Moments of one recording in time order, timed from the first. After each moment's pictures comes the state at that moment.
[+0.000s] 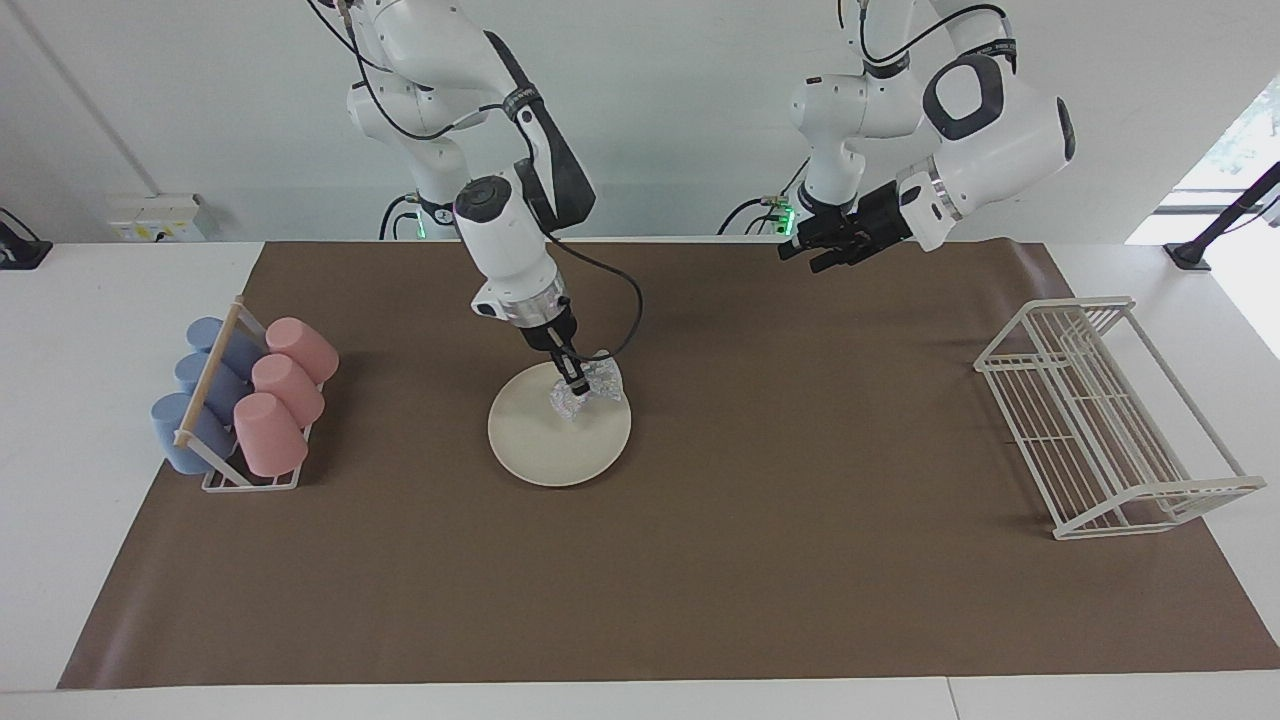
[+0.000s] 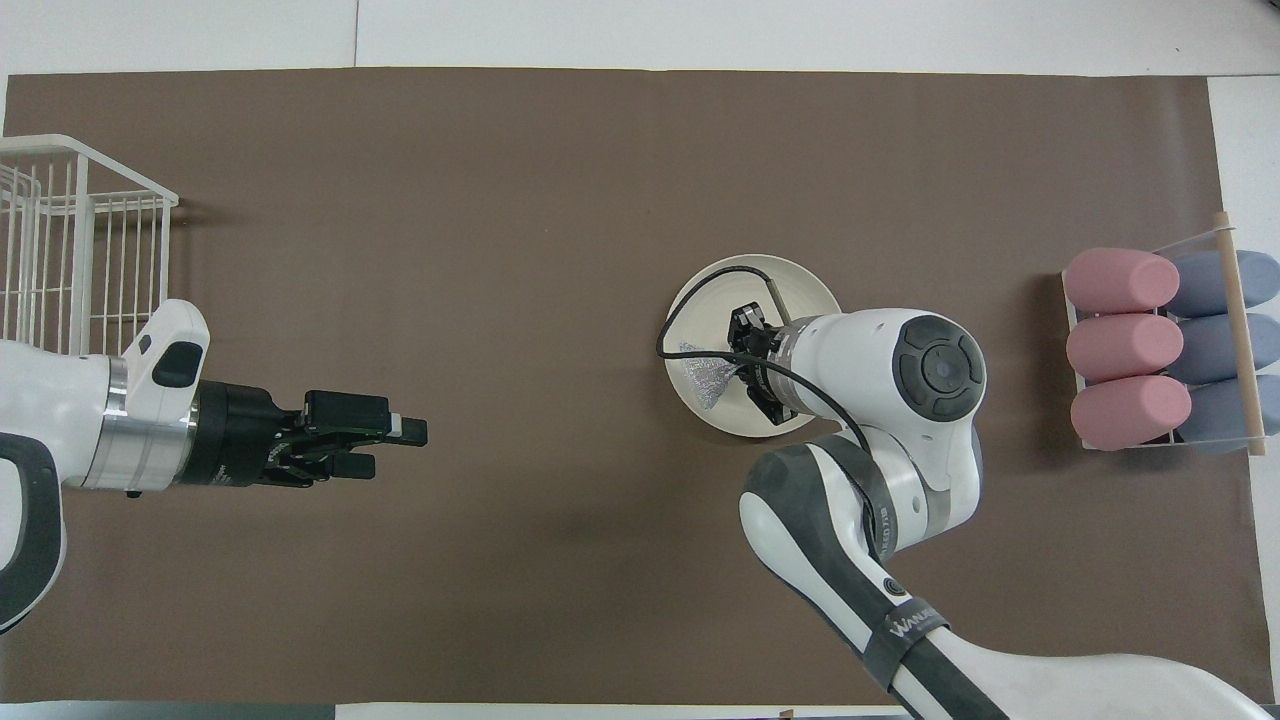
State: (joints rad) left arm -0.16 -0.28 0.00 -2.24 -0.80 1.81 -0.10; right arm 0.20 0.16 0.25 -2.17 0.24 2.54 1.46
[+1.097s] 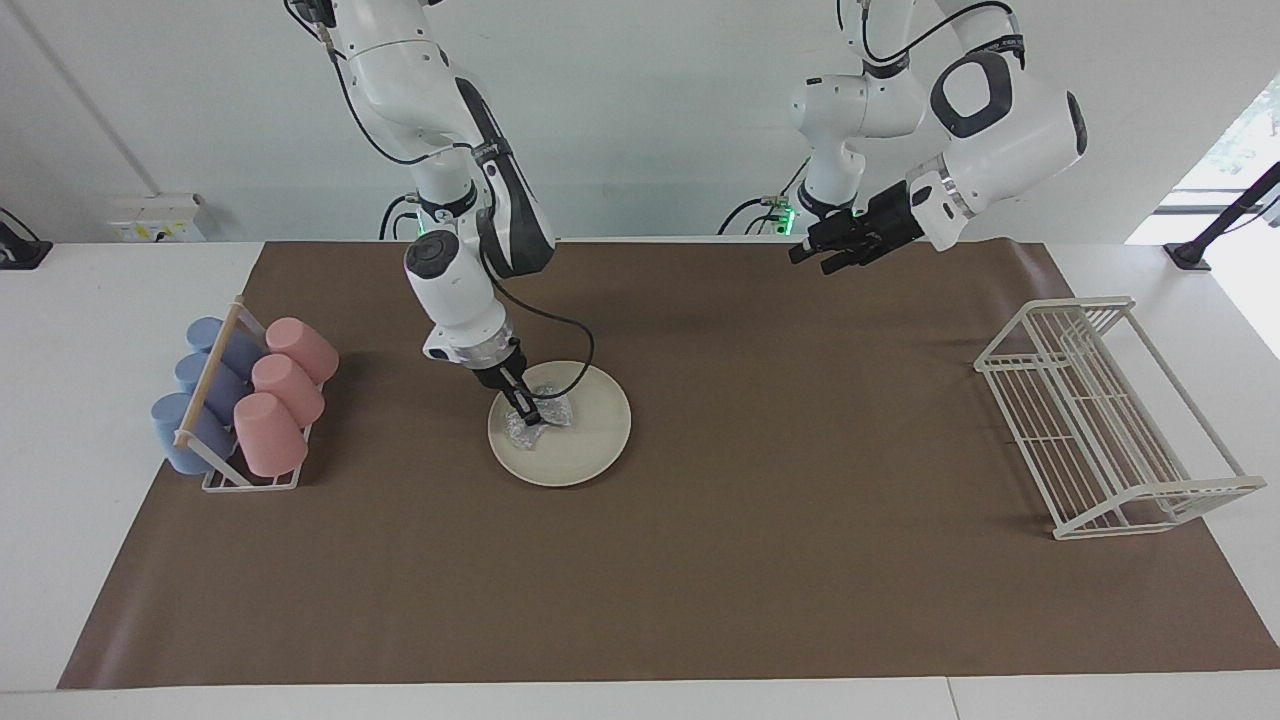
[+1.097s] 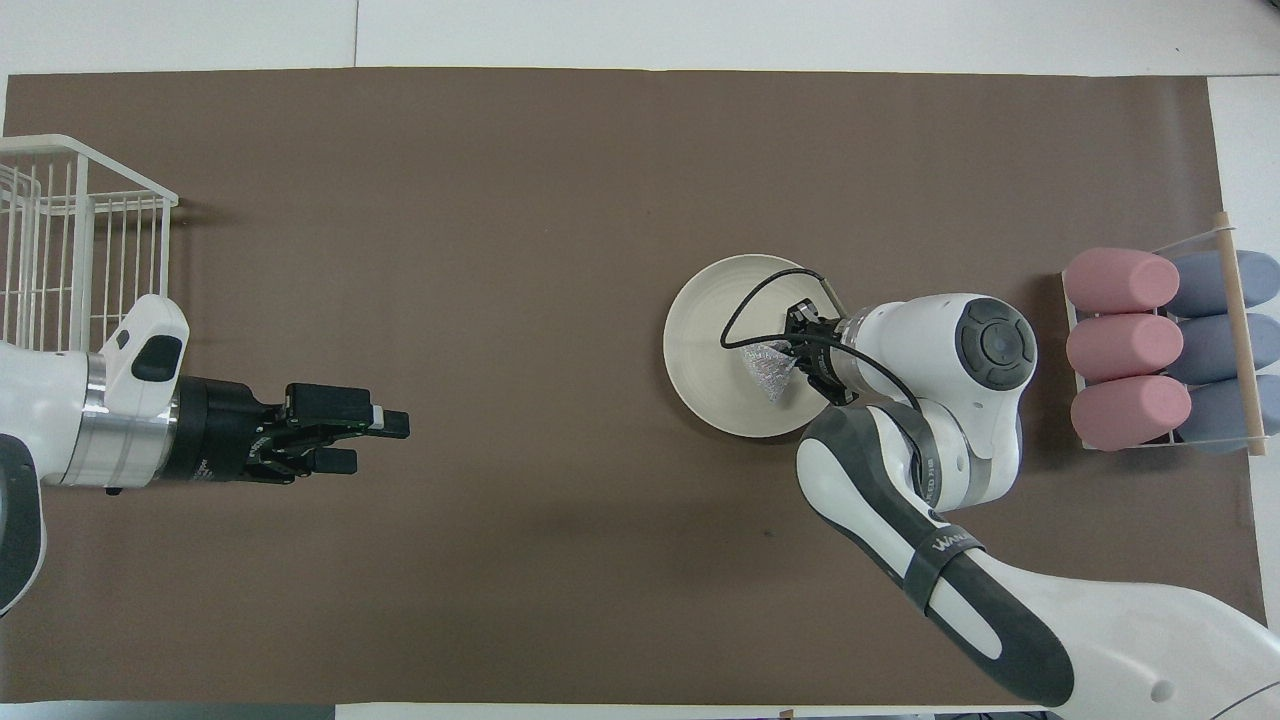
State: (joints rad) left arm -0.13 -0.28 0.01 -2.23 -0.77 1.81 -0.11; right arm 0.07 0.23 0.25 -2.21 0.24 2.59 1.19
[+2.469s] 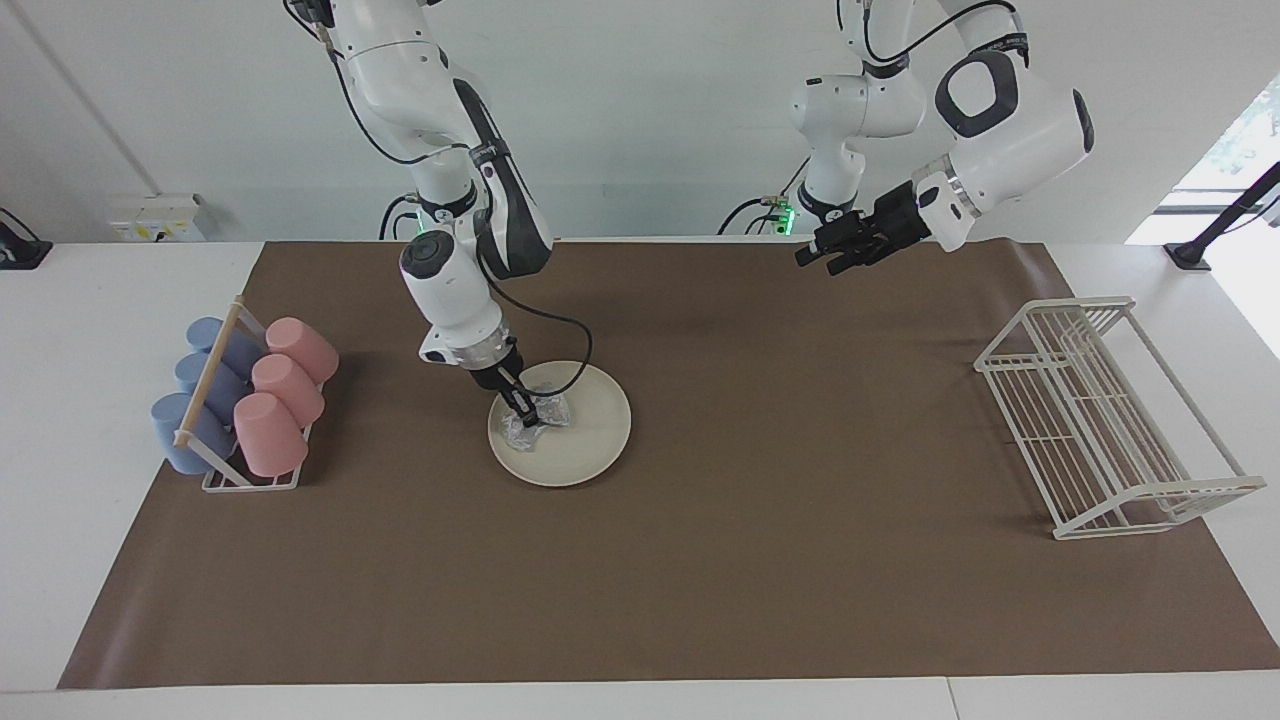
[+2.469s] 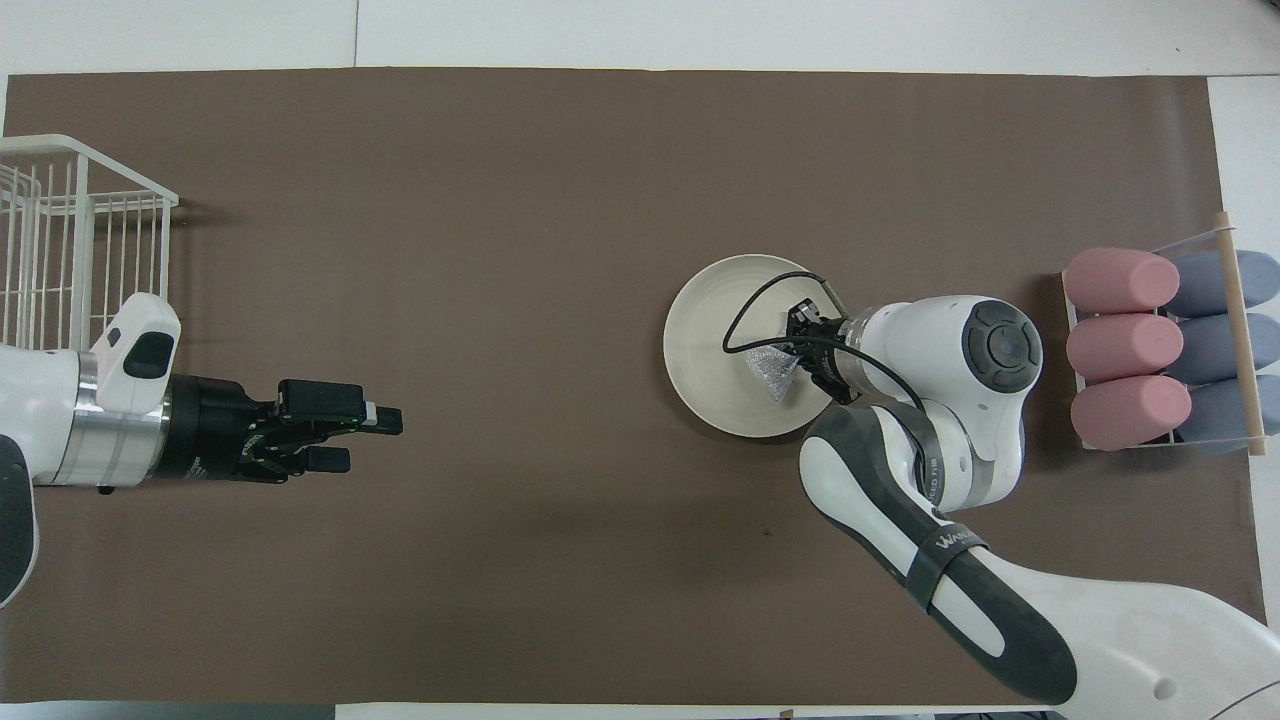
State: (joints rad) left arm -0.13 -0.28 0.00 -2.23 -0.76 1.81 -0.13; right arm 0.07 0.23 0.25 -2.22 0.25 2.61 1.12
